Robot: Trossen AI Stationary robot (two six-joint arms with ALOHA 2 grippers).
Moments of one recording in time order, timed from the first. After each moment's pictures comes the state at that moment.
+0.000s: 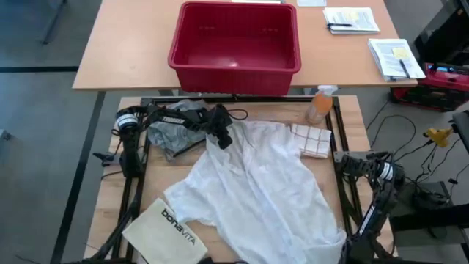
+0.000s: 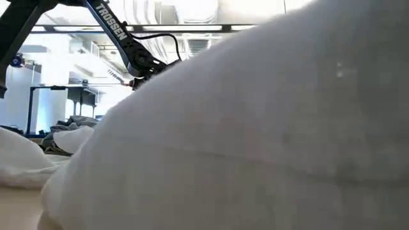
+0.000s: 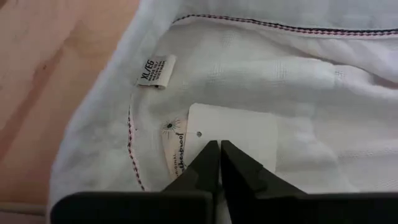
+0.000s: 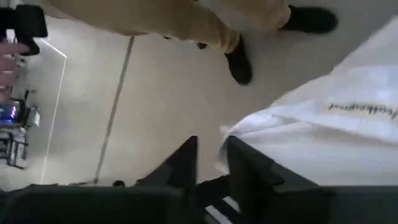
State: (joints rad) left arm 0.47 1.90 1.05 -0.13 0.03 -0.02; right arm 1.20 1.92 1.30 -0.08 -0.16 1.00
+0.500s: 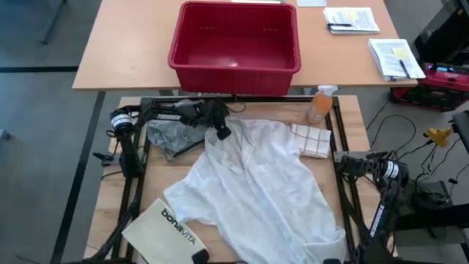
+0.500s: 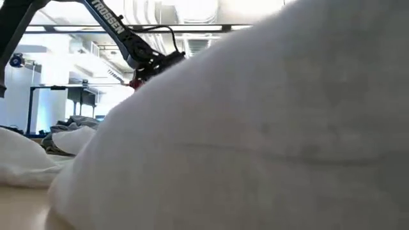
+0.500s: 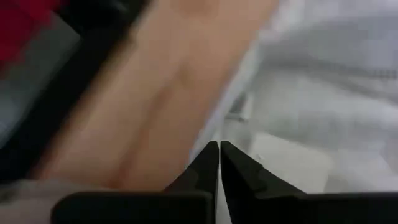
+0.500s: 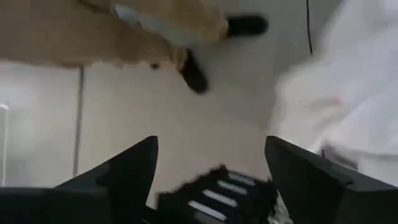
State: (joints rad) left arm 0.51 1.83 1.11 -0.18 -0.15 0.04; right arm 1.27 1.88 1.38 -0.37 0.09 1.20
